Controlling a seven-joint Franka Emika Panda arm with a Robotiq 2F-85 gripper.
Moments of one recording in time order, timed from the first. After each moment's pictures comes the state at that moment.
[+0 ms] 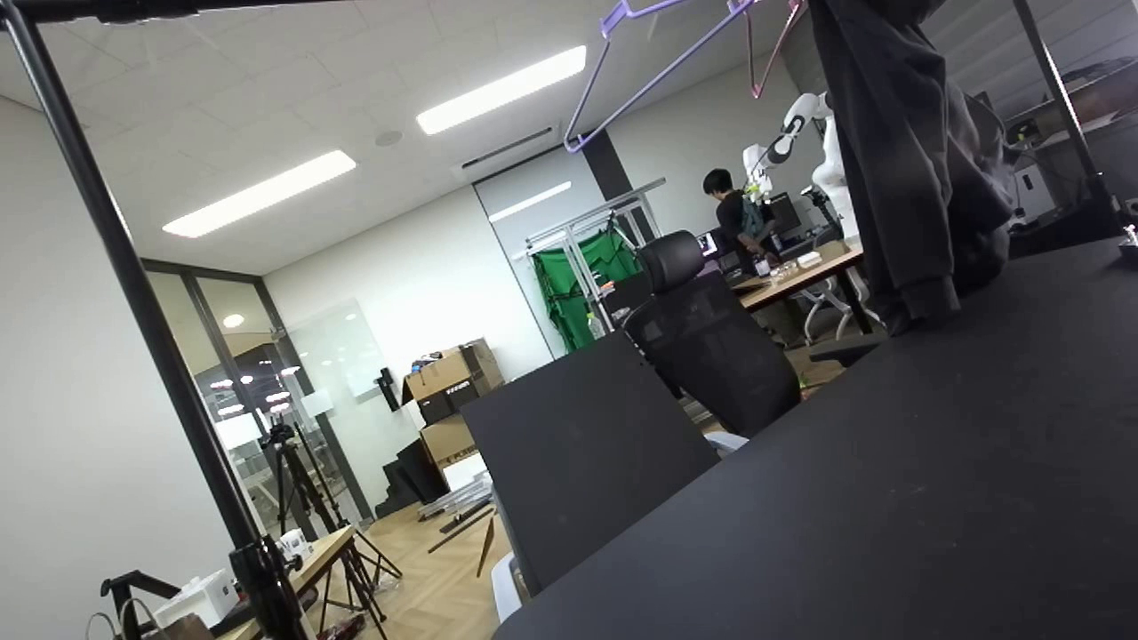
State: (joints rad) arm -0.01 -0.02 0.00 -1.70 -0.16 2.63 -0.12
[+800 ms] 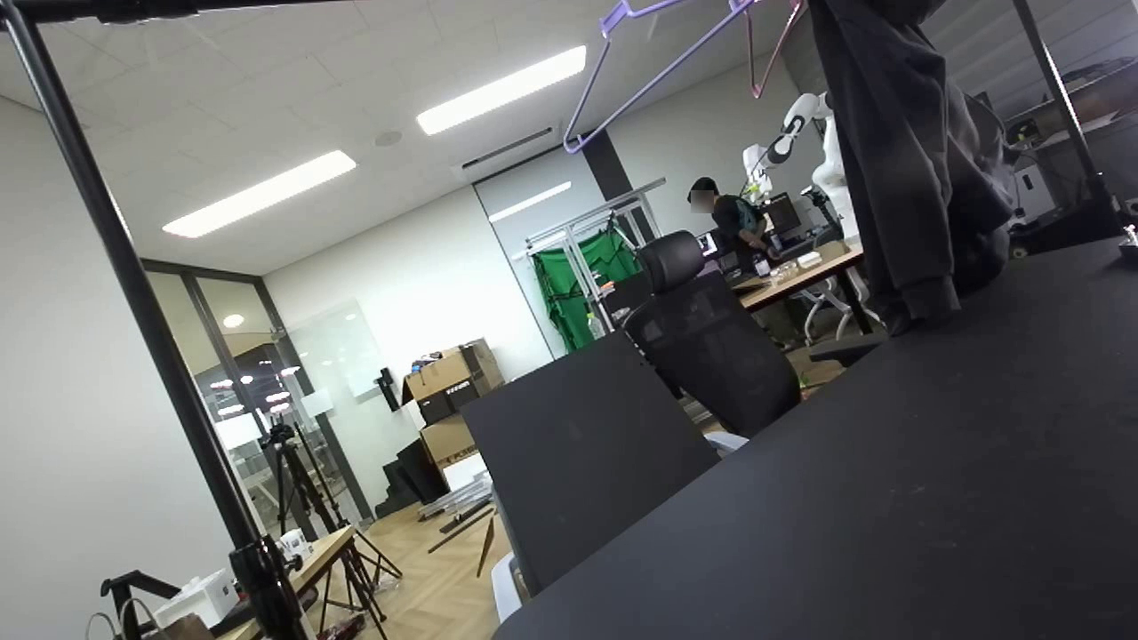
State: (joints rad) arm -0.01 0.02 0.00 -1.70 -0.16 2.79 -0.09
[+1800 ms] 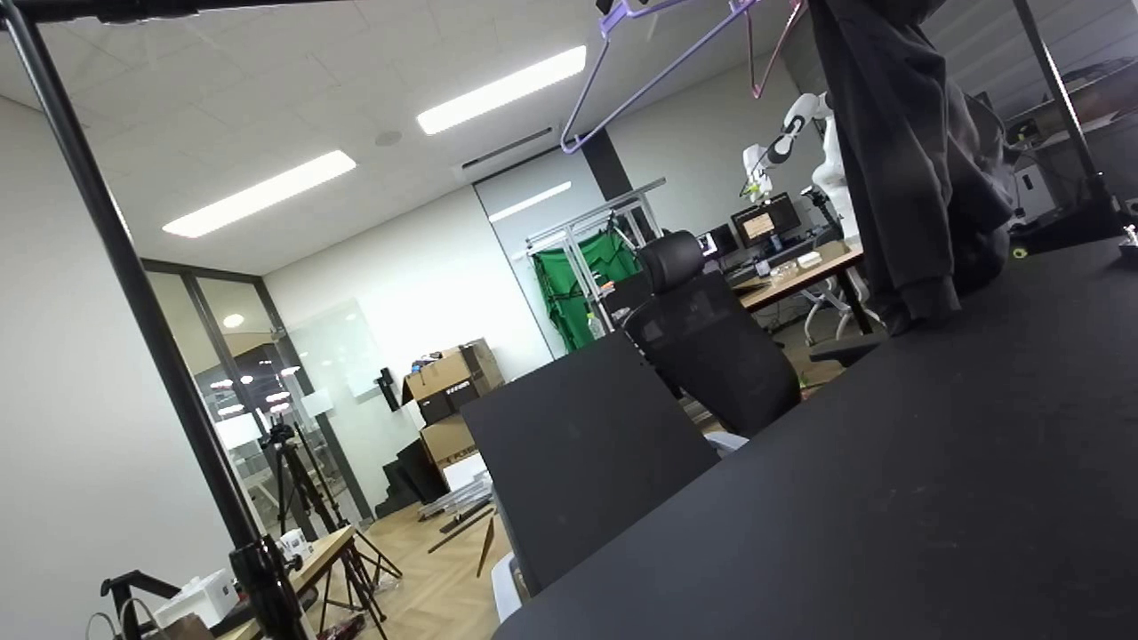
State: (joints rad) arm 0.00 0.23 0.04 -1.66 -0.03 3.26 -0.12
